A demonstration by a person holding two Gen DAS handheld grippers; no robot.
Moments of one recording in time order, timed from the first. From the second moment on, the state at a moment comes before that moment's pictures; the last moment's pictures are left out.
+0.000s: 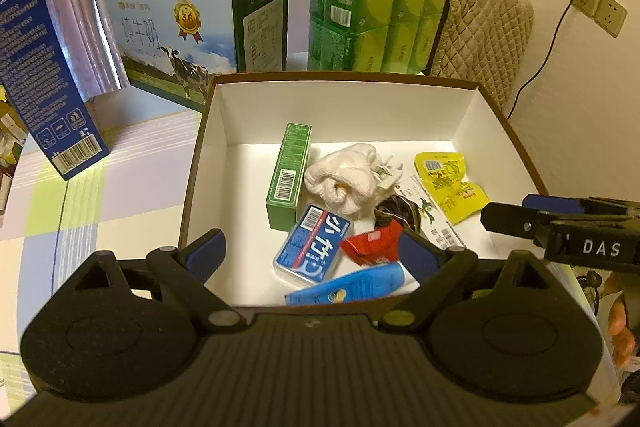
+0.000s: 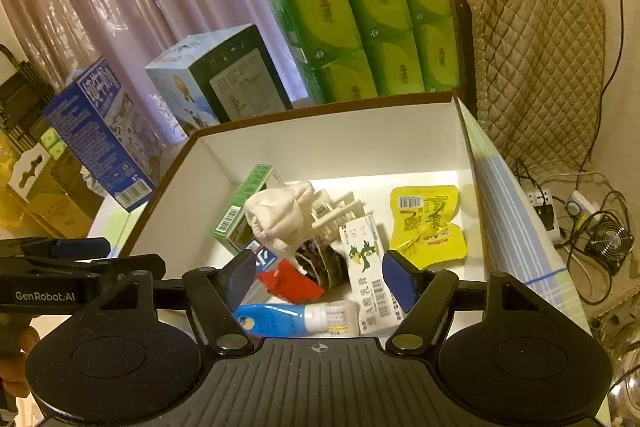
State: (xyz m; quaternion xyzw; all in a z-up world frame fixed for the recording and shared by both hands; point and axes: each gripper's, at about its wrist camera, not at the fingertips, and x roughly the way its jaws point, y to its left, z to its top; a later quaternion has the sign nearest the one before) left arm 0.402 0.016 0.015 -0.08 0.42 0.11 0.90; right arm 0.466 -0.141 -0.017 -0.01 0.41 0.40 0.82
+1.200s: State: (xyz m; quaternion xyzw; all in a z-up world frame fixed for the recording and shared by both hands) left arm 0.224 -0.070 0.043 -0.10 0.38 0.19 0.90; right arm 0.344 -0.252 0.007 -0.03 0.39 0.45 0.80
